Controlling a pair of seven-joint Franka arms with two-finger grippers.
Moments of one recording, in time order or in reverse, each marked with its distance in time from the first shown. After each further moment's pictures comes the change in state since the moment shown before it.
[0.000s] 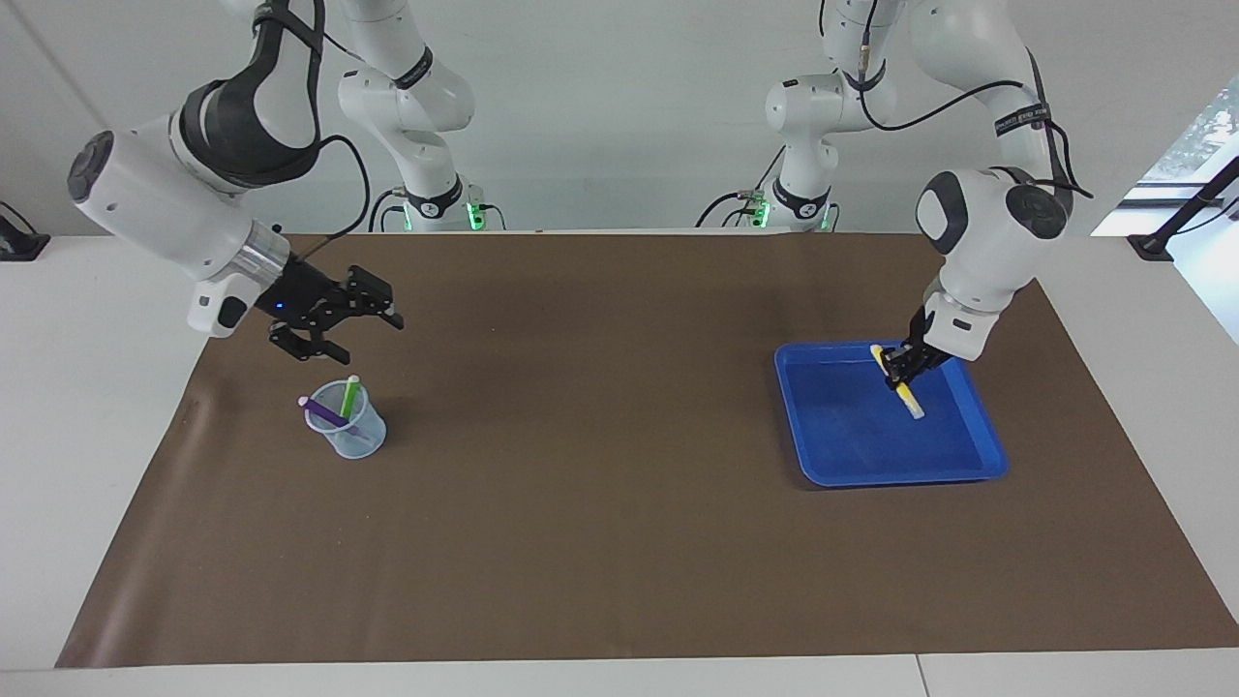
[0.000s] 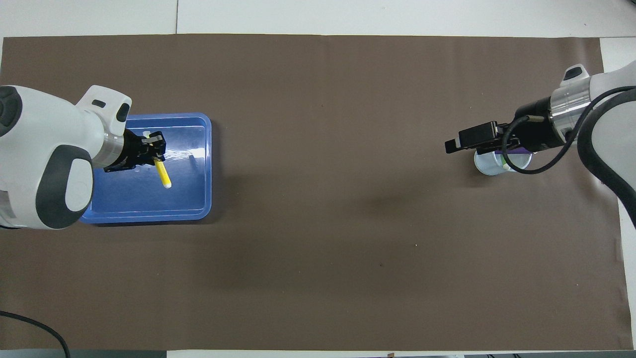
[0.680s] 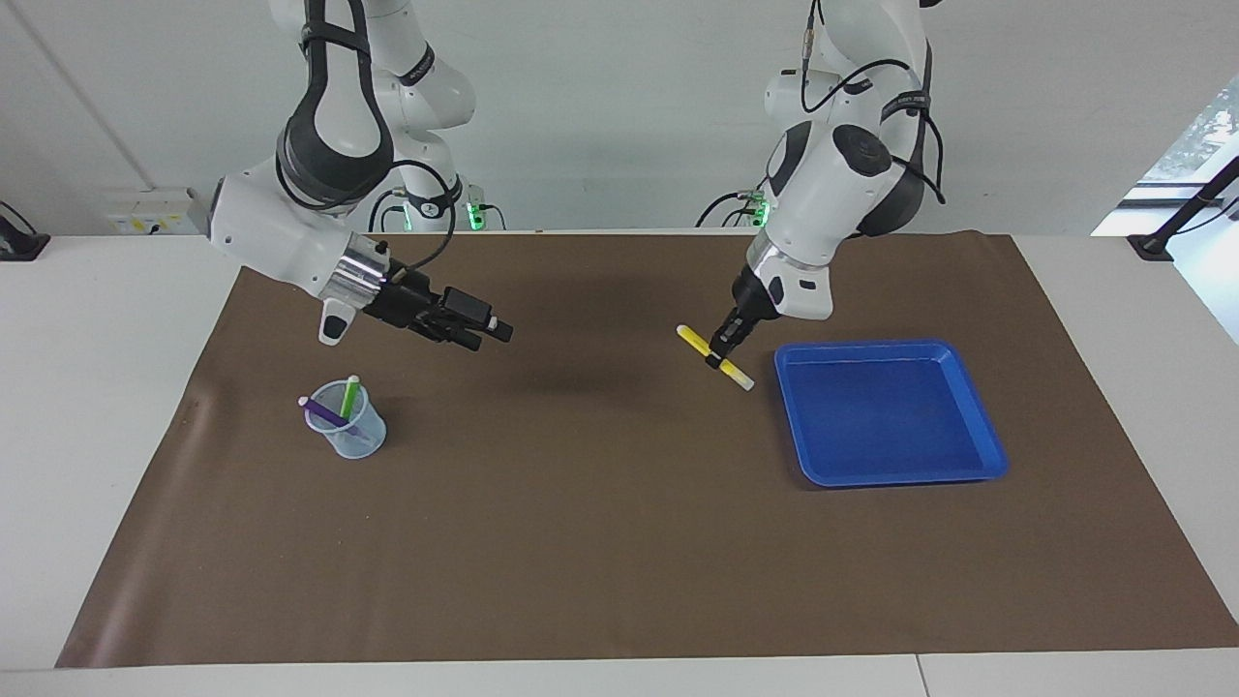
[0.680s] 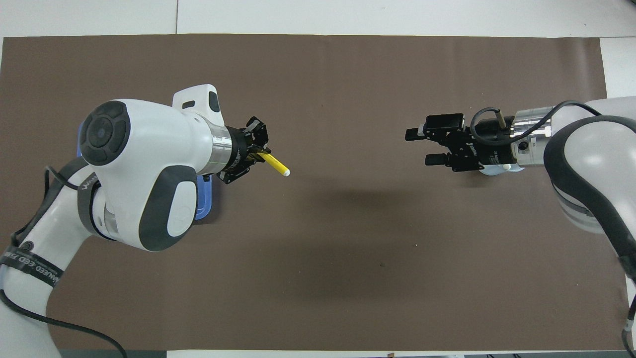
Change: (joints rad) left arm -0.299 0.039 -0.003 0.080 -0.259 0.184 -0.609; right arm 0.064 -0.062 0.000 -0.244 0.400 0.260 0.176
